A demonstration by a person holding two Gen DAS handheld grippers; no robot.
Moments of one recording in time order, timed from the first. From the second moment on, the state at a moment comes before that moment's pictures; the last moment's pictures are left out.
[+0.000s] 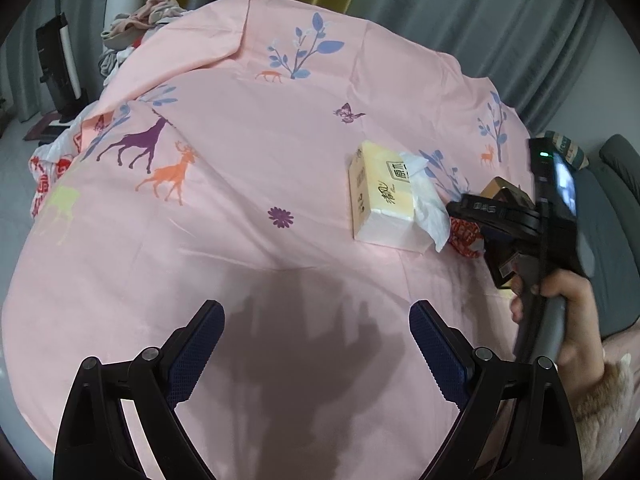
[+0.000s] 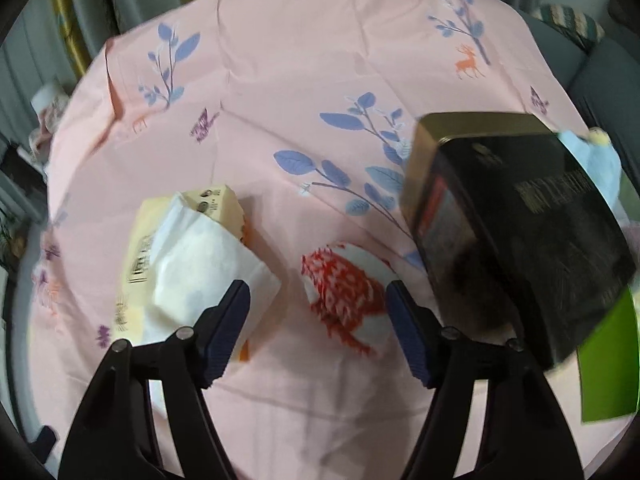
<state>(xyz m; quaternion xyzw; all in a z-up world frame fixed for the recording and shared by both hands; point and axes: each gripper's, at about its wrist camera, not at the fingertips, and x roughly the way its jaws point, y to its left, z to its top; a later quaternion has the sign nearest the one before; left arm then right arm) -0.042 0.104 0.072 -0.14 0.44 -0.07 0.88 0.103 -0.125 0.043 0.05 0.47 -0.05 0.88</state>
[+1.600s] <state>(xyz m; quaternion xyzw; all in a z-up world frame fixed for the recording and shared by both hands) -0.059 0.035 0.055 -0.11 0.48 -0.13 0.86 -0.049 -0.155 0.052 0.21 0.49 0.15 0.84</state>
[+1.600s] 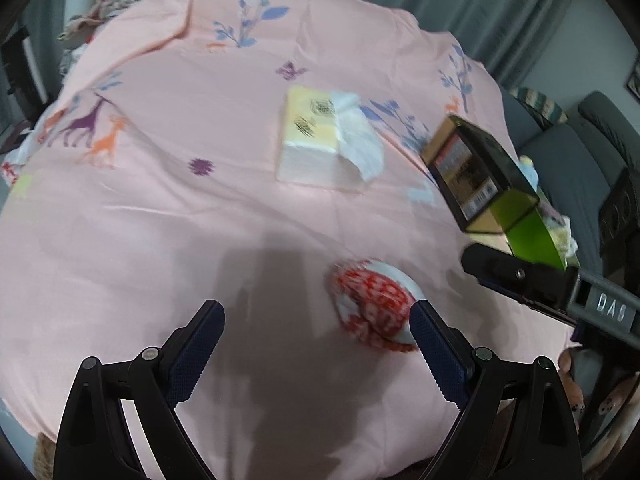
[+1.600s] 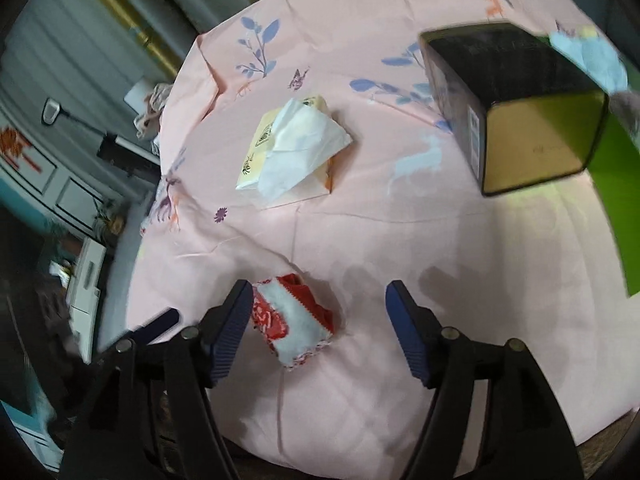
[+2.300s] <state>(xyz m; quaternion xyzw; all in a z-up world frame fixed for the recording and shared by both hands) -0.050 0.008 0.025 -0.15 0.49 -0.21 0.83 -0.026 -0.134 0.003 0.24 0.54 0.22 0.78</state>
